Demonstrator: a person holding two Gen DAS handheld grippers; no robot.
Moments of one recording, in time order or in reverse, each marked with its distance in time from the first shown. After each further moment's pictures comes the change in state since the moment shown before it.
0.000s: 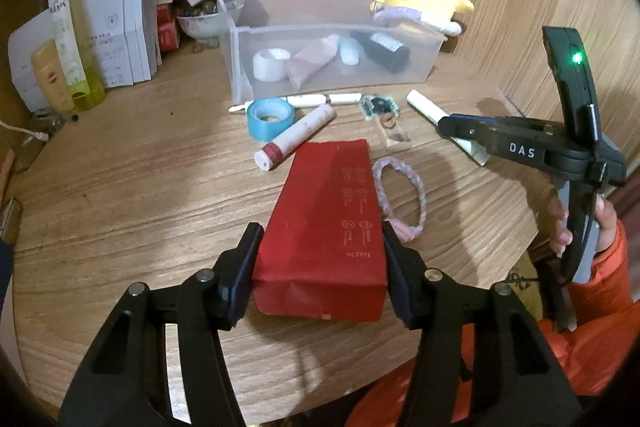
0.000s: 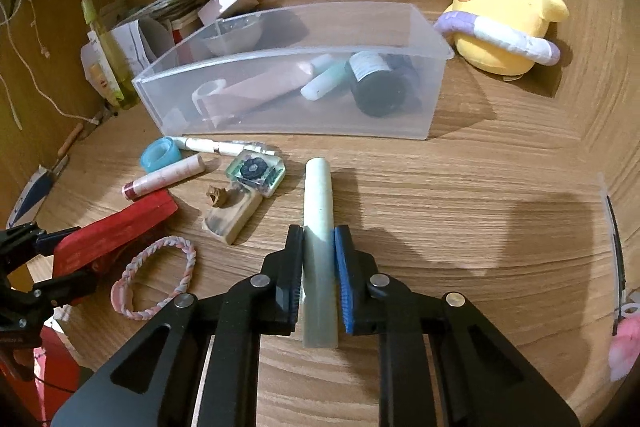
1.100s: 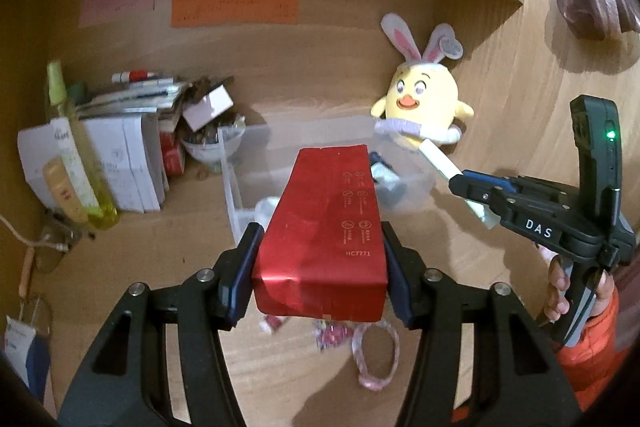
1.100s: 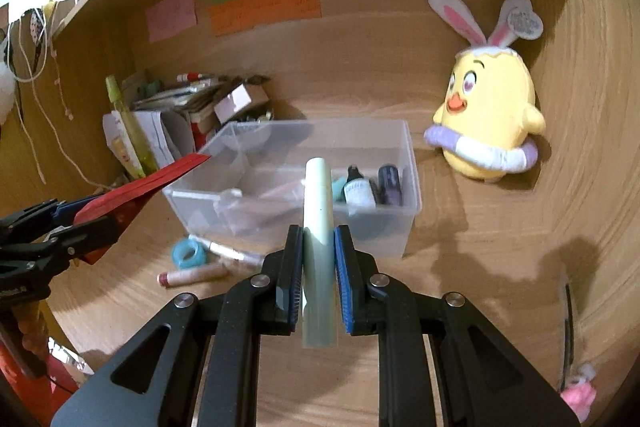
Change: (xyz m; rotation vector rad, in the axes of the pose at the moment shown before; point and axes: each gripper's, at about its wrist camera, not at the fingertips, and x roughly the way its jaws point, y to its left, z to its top) left arm -0.029 -0.015 0.096 0.006 -0.262 0.039; right arm -0.058 -0.006 0.058 -0.032 -0.230 0.024
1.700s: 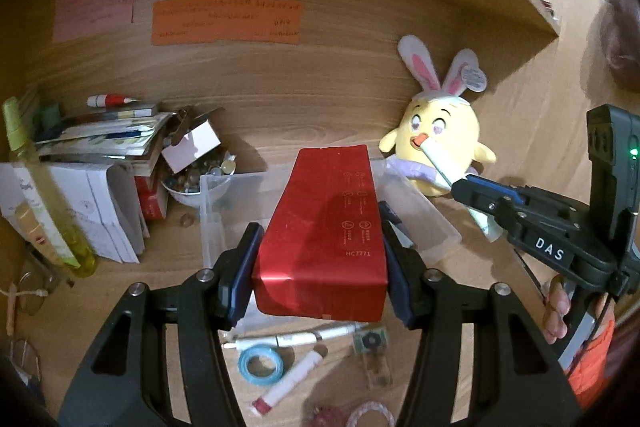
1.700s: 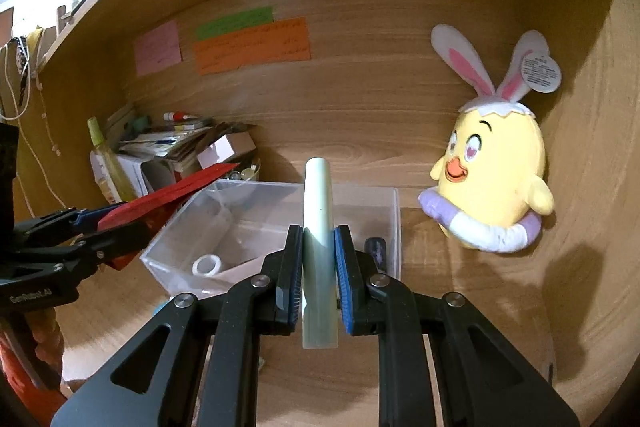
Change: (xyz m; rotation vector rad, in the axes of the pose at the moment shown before) left arm 0.056 0.003 0.059 -0.046 -0.015 -0.004; right arm 0.024 -0.018 0.059 -0.021 -0.066 0.008
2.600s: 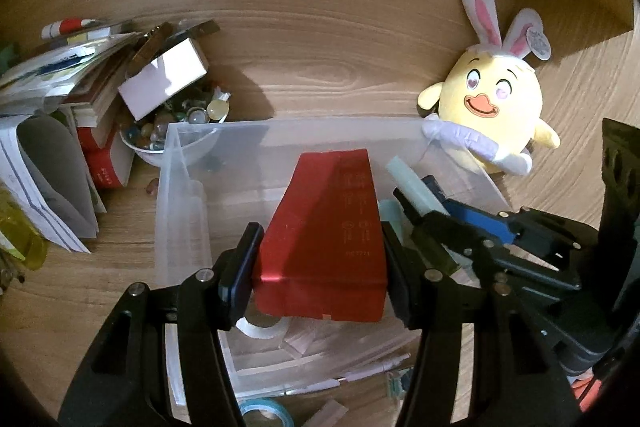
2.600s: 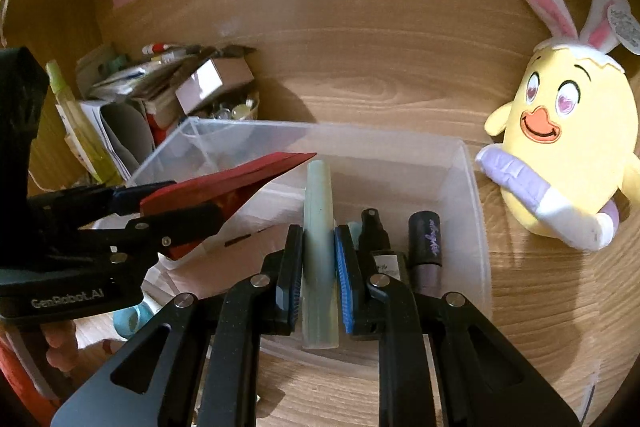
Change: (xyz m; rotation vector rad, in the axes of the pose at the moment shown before) left arm 0.101 0.024 -0.004 -0.088 0.204 -0.001; right arm 0.105 0.013 -0.013 -0.039 0.213 0.019
